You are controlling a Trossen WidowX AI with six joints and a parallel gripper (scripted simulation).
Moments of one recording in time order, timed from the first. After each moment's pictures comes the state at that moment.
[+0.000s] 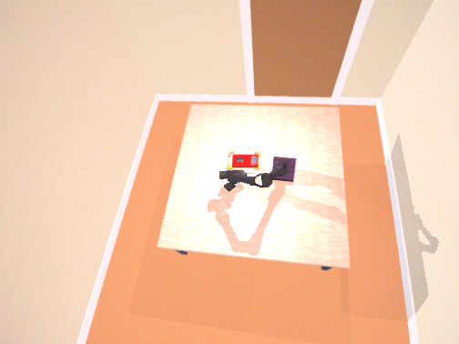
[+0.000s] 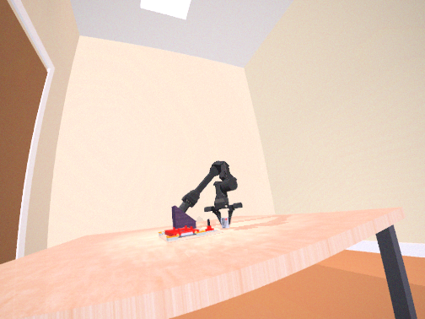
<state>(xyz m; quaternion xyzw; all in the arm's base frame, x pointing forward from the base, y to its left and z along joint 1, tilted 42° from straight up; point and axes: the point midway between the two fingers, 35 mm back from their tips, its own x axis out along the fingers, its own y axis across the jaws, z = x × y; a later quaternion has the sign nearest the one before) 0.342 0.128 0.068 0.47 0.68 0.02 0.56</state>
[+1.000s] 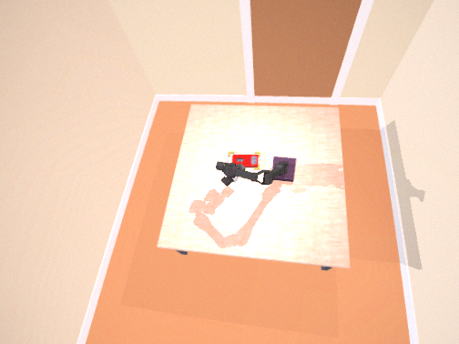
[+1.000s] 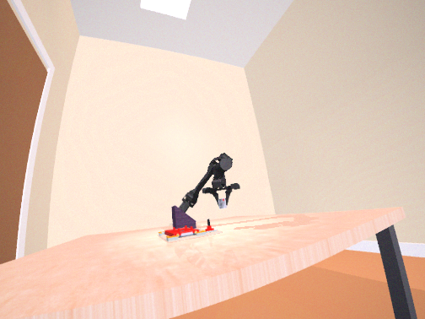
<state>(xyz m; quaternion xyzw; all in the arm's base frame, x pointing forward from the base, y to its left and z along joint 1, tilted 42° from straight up) 0.342 0.063 0.135 0.47 0.68 0.01 0.56</state>
